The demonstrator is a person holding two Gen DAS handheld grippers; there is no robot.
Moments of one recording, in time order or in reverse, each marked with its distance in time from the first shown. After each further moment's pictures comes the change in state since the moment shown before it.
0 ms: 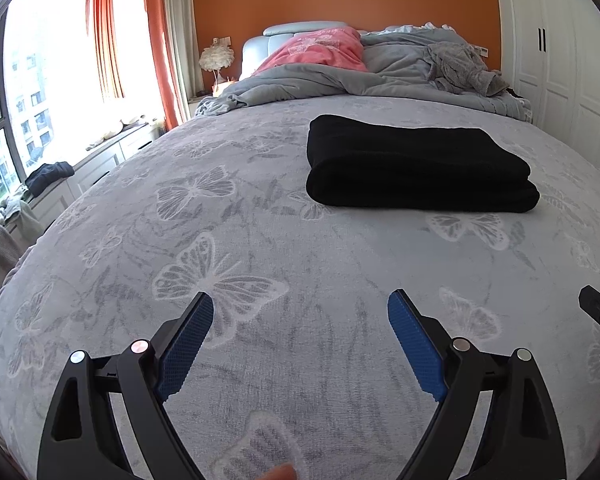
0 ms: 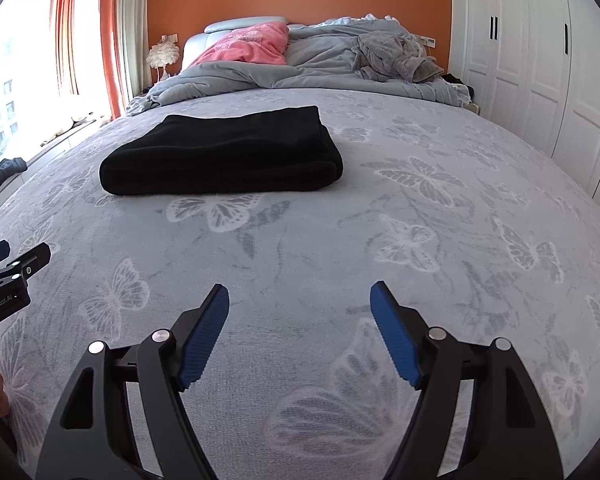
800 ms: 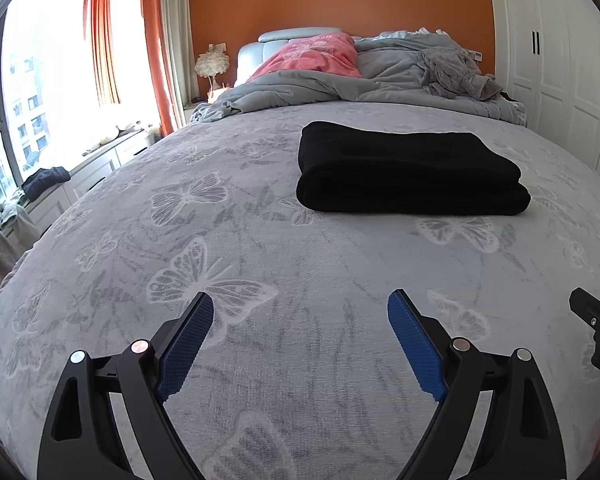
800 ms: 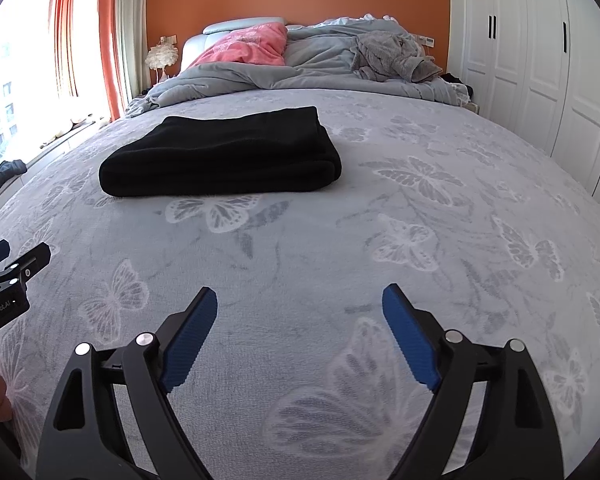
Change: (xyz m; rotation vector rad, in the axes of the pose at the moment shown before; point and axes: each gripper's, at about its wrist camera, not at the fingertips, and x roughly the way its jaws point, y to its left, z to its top) left arm -0.007 -0.006 -0.002 0.008 -0.029 -0.019; right arm 0.001 -0.001 -0.001 0.001 -0.006 0.001
